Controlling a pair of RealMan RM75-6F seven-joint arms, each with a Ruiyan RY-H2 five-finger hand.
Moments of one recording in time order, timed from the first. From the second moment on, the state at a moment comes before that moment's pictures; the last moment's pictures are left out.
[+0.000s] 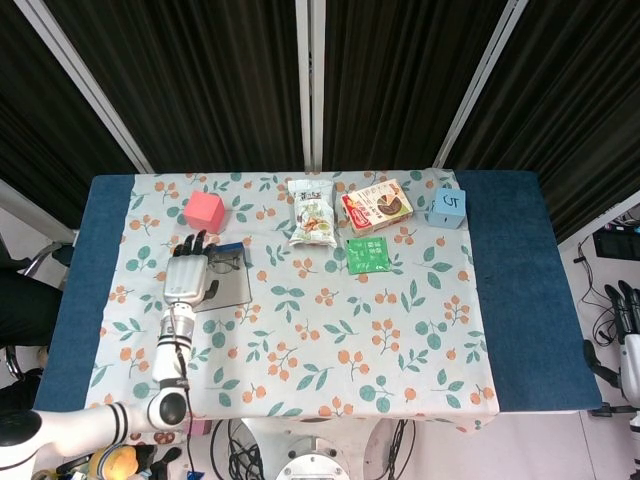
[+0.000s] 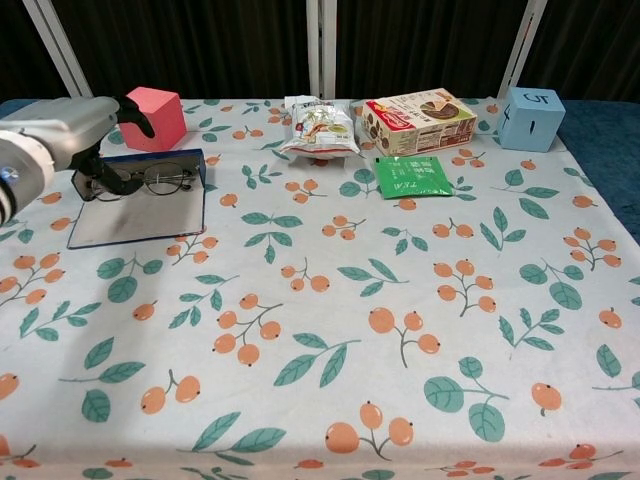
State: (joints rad) left arm -0.69 -1.70 -0.24 -1.43 0.79 1.21 0.65; right arm -0.01 -1.12 0.10 -1.54 -1.45 1.56 0.06
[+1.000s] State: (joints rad) left arm -0.65 -1.69 -0.13 -1.40 0.83 1.13 0.67; right arm -0.02 -1.13 0.11 -1.53 -1.45 1.58 0.05
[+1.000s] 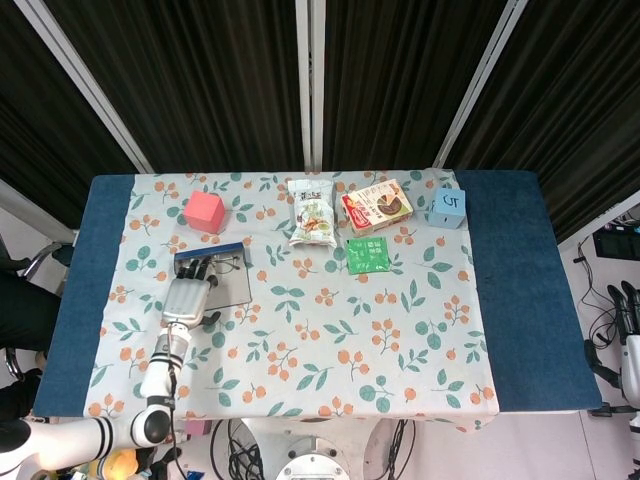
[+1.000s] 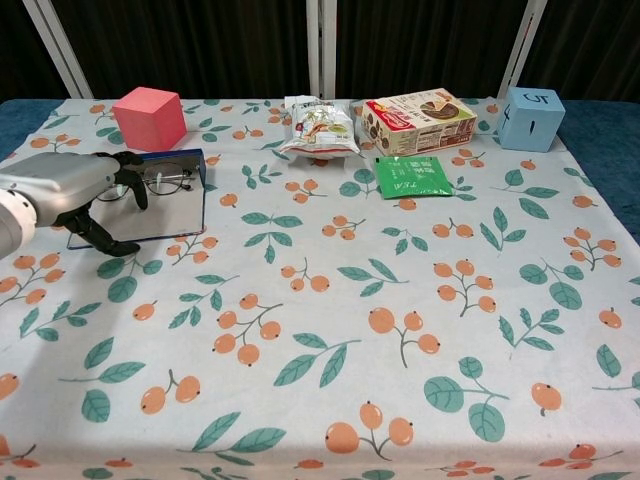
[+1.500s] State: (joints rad) left arm -0.65 -1.74 -0.14 -1.30 0.88 1.18 0.69; right arm -0.02 -1.14 0.11 -1.52 -1.45 1.58 0.06
